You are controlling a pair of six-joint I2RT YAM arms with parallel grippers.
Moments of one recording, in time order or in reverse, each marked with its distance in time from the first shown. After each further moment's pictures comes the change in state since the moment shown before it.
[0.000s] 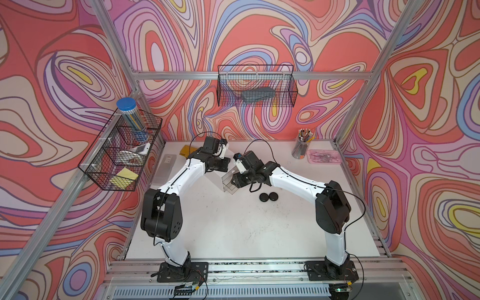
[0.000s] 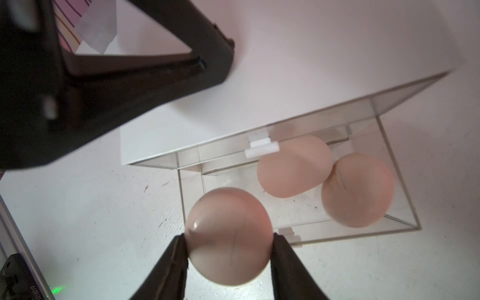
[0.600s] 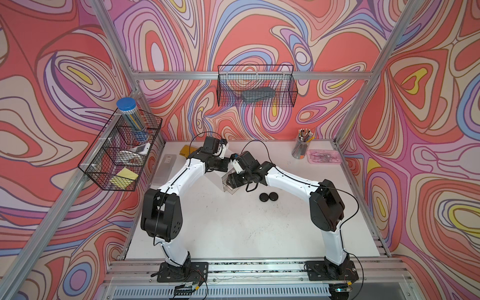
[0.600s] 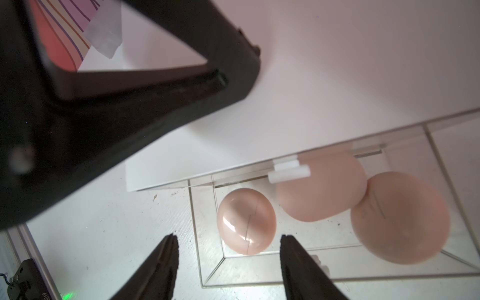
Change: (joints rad) left arm 0.000 0.000 0.001 -0.001 -0.001 0.000; right arm 0.008 0.054 0.039 0.013 -0.024 0.029
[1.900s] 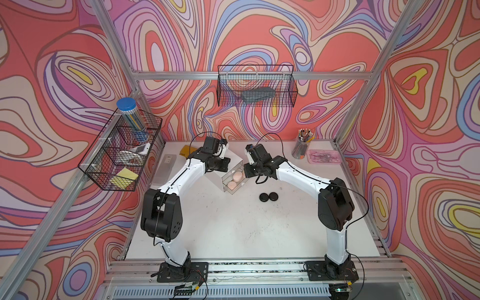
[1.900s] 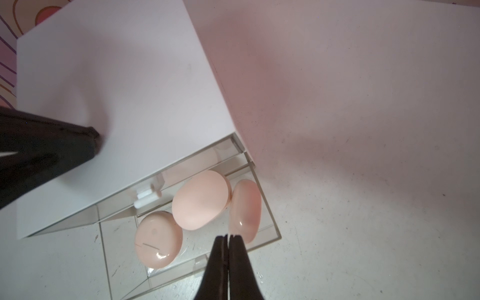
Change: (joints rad) left arm 0.000 0.000 0.000 0.000 -0.003 0.000; right arm -0.123 -0.050 -0.036 0.003 0.129 0.007
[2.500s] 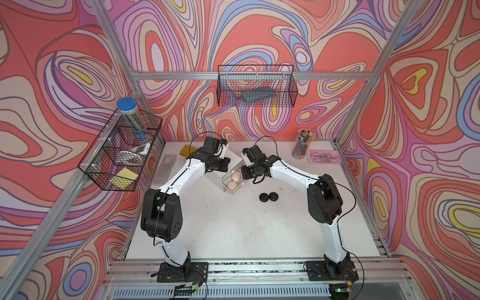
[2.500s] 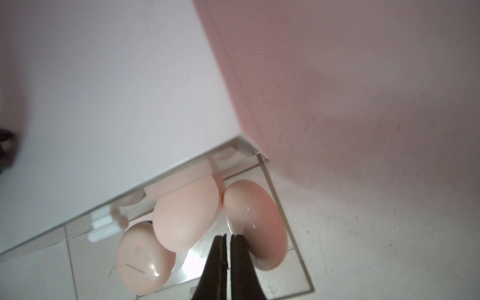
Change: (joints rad) left arm 0.000 0.000 0.000 0.000 0.000 0.000; right arm -0.010 0.126 0.095 -0.056 -0.085 0.008
